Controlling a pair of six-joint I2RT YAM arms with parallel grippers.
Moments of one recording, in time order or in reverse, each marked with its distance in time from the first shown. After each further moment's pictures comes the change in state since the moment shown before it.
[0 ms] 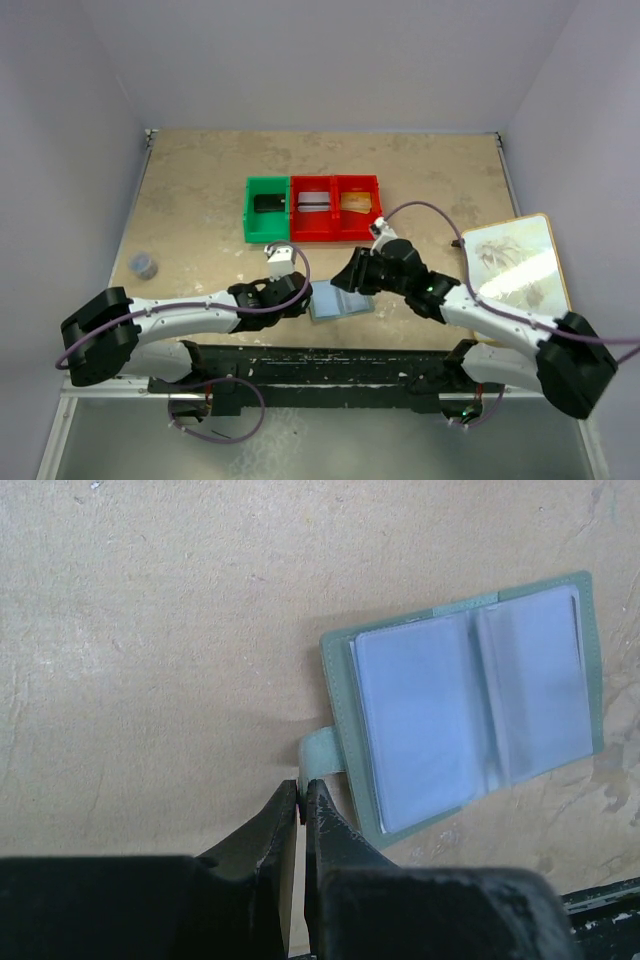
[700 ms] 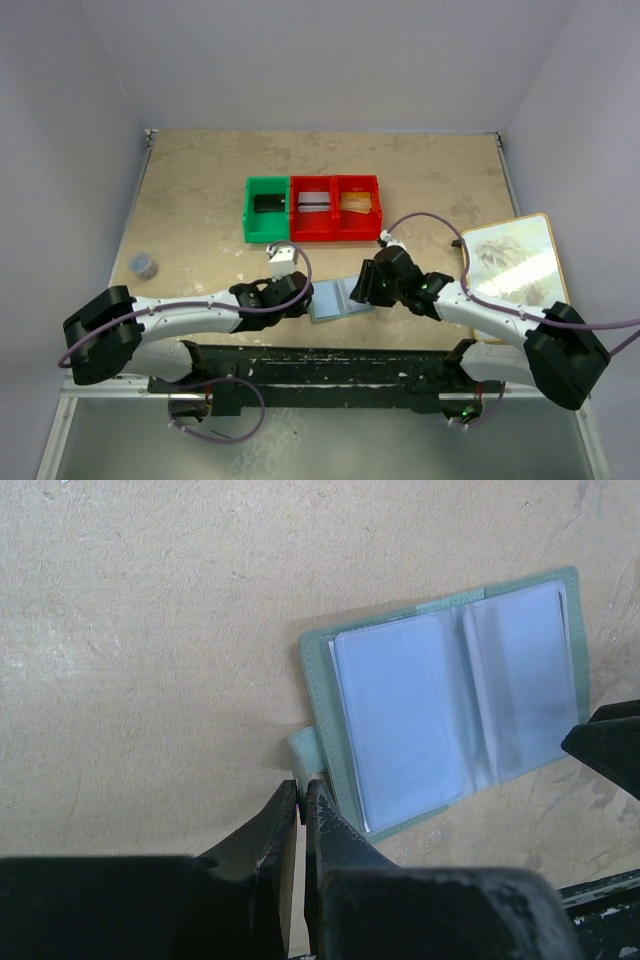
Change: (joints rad) left arm 0.000 0.015 0.000 0.031 0.018 0.000; right arm 0.000 -0.027 0.013 -0.339 0.229 -0.002
